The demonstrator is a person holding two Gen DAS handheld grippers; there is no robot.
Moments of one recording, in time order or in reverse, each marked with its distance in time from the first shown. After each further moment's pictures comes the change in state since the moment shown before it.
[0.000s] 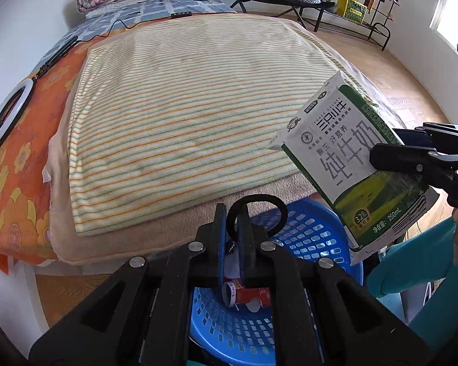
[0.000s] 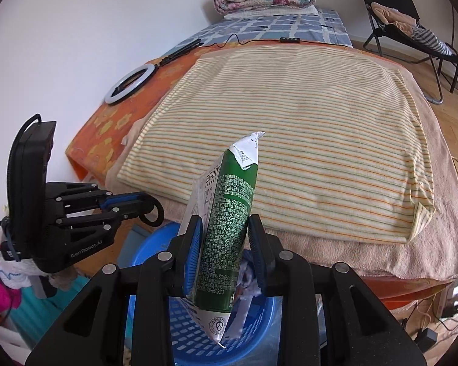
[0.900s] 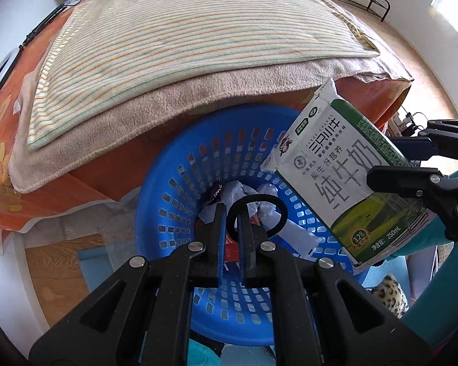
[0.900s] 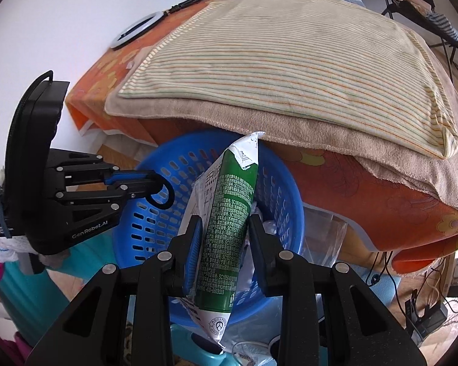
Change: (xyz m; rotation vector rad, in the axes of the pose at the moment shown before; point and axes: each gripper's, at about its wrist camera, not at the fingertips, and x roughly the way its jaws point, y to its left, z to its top) left arm 0.039 -0.024 -0.074 0.026 0.153 -0.007; right arm 0.035 0.021 -0.081 -0.038 0.166 0.001
